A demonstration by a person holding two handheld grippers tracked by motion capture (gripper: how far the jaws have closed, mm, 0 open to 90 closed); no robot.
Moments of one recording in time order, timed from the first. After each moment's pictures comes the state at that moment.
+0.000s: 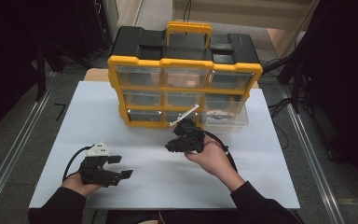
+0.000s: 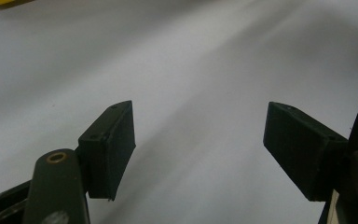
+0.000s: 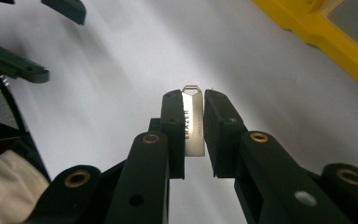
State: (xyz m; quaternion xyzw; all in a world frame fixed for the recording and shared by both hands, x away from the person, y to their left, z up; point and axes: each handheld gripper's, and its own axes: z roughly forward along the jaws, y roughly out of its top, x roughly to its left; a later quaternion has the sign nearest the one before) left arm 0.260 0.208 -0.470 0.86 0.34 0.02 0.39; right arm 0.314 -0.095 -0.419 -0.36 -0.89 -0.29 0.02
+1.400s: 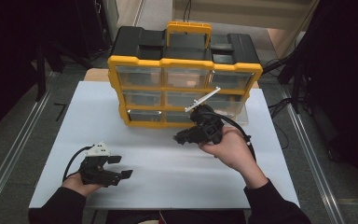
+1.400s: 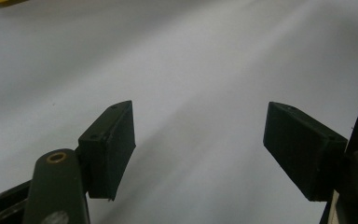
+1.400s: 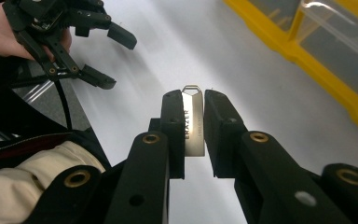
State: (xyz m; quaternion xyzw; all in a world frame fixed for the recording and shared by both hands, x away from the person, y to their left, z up) left arm 0.261 0.208 -0.471 0.86 0.34 0.02 0.39; right arm 0.303 -0.129 -0.347 -0.36 -0.87 -0.32 0.04
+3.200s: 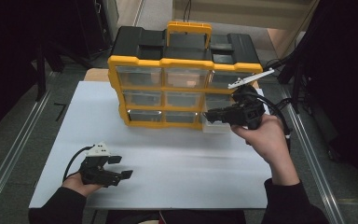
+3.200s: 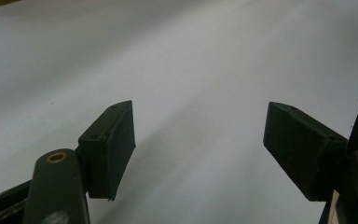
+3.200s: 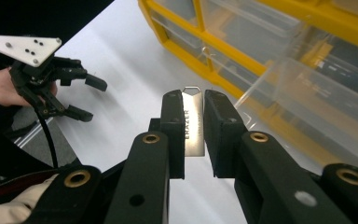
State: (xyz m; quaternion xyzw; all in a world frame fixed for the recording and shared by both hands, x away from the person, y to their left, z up) left arm 0.261 0.208 -0.472 0.86 0.34 0.02 0.39; right arm 0.299 -0.208 -0.294 -0.43 -0.82 -0.38 -0.02
